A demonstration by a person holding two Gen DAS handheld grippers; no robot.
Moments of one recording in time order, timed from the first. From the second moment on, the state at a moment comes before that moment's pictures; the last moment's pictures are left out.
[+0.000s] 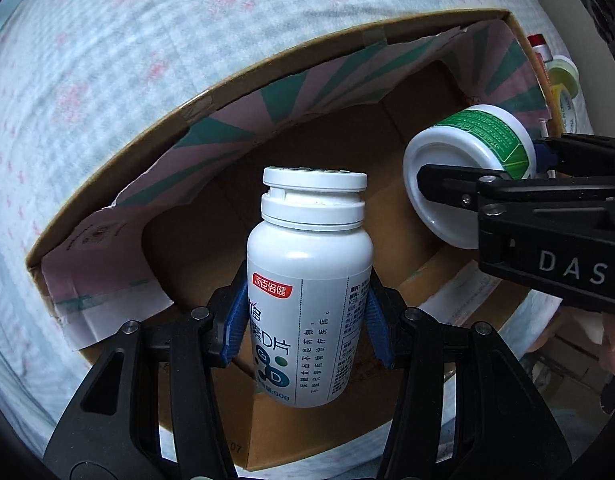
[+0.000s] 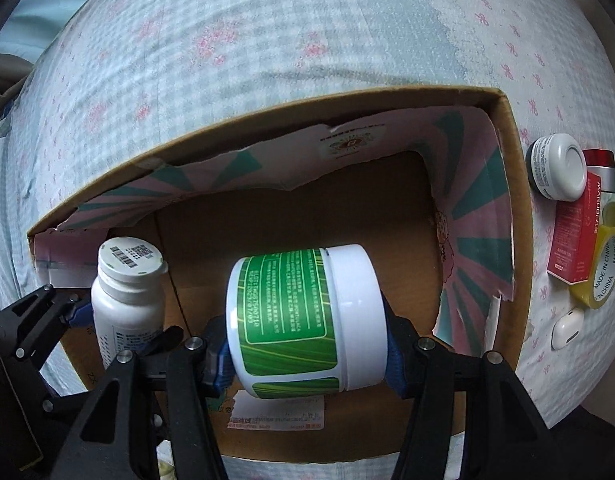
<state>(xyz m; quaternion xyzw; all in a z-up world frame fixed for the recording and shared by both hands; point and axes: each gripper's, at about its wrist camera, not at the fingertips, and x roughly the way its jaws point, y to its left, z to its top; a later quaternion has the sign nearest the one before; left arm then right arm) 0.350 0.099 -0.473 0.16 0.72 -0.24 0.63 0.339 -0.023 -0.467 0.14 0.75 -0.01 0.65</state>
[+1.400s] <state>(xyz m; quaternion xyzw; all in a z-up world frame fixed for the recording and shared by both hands) 0.233 0.187 -0.263 0.07 0.60 -0.15 0.78 0.234 -0.015 -0.285 0.09 0.65 0.01 0.75</state>
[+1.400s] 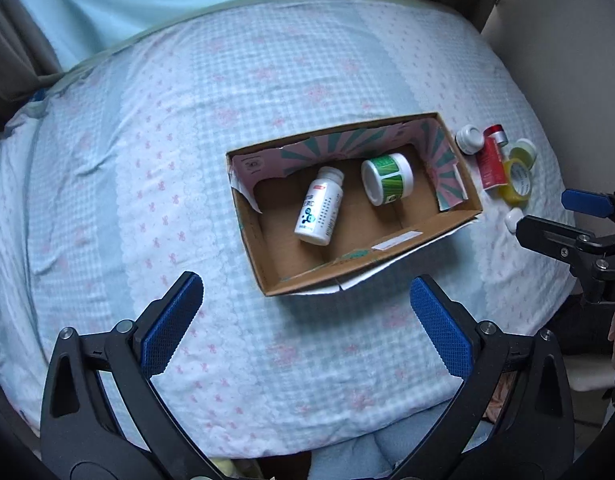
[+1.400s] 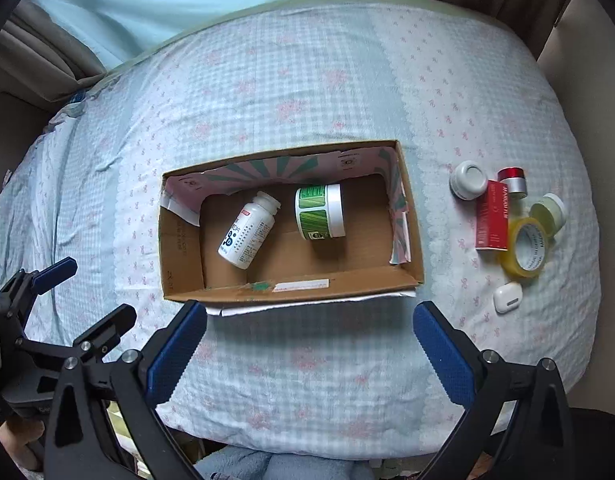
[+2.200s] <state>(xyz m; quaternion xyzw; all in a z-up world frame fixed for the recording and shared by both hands) 0.148 -0.029 -0.210 0.00 0.55 -0.12 0.83 0.077 -0.245 -0.232 0.03 0.54 0.00 0.84</state>
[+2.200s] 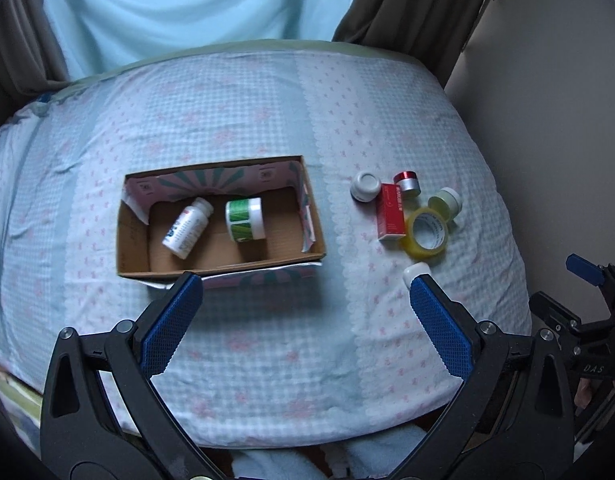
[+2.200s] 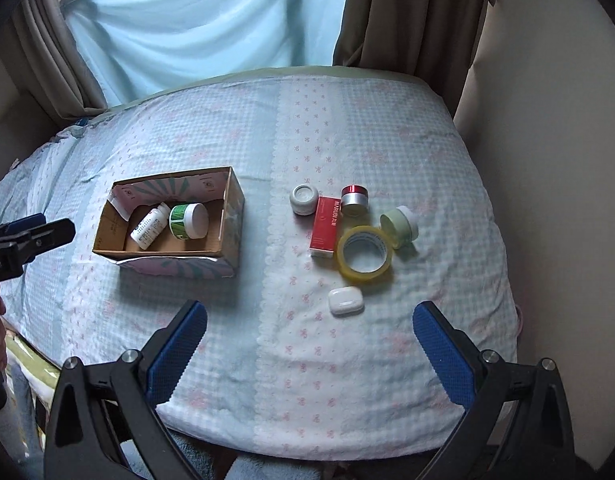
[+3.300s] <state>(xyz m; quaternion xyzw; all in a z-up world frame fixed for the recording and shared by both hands) 0.318 -0.246 -0.470 0.07 0.69 -0.15 0.70 0.147 -0.325 -0.471 0.01 0.55 0.03 0.83</state>
